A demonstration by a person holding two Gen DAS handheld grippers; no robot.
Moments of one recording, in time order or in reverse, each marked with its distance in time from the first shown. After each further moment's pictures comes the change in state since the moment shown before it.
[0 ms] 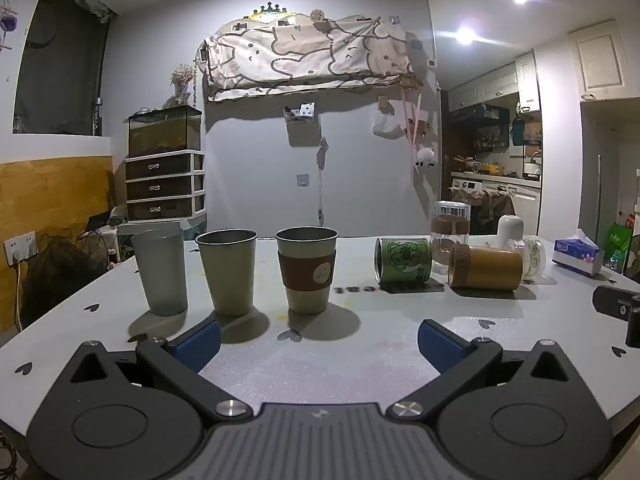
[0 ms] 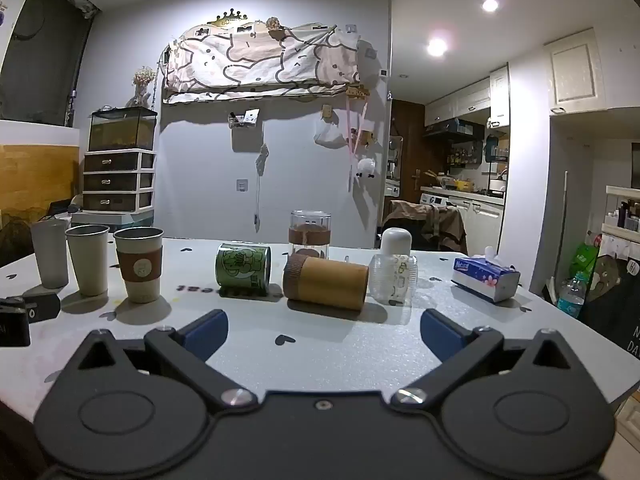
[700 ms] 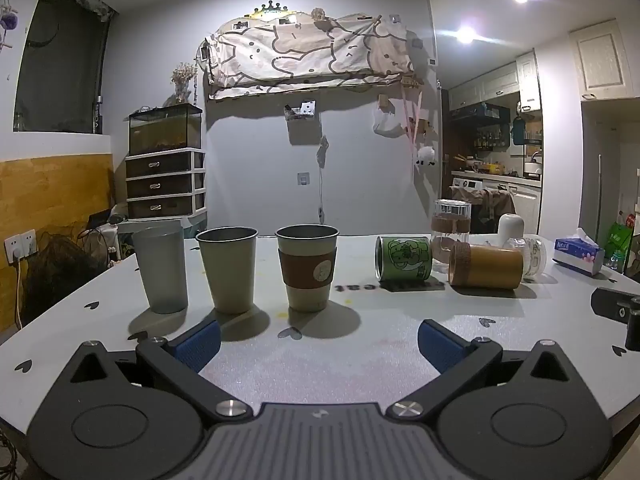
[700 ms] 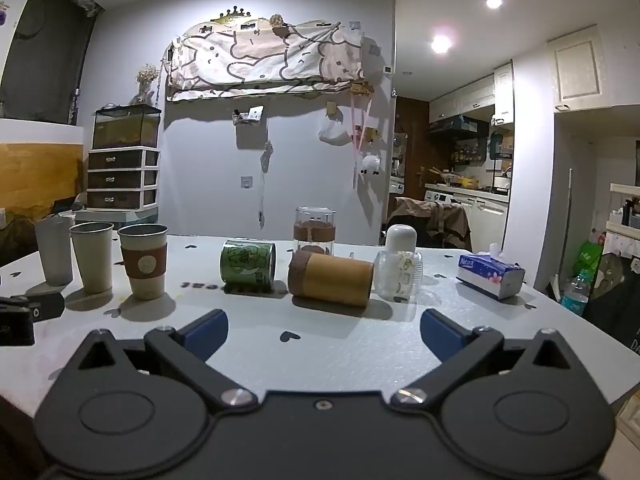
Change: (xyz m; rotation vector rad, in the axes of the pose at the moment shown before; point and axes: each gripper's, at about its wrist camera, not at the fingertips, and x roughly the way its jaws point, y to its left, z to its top) left arm 0.000 0.000 0.000 -0.005 -0.001 -0.001; right arm 0.001 0.003 -0.003 -0.001 0.002 0.007
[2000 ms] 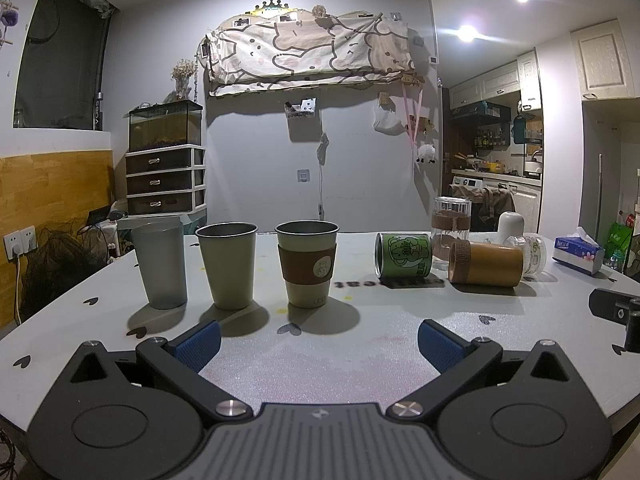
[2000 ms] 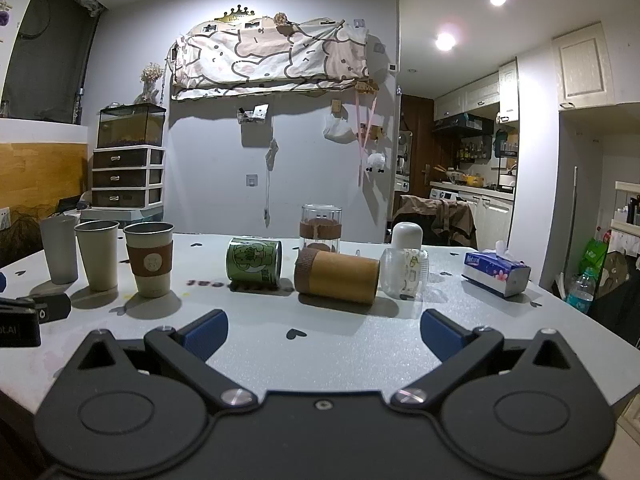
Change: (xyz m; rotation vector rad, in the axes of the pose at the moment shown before) left arm 0.000 0.000 0.000 -0.003 0.005 -0.001; right arm 0.000 0.001 0.001 0.001 0.008 0.009
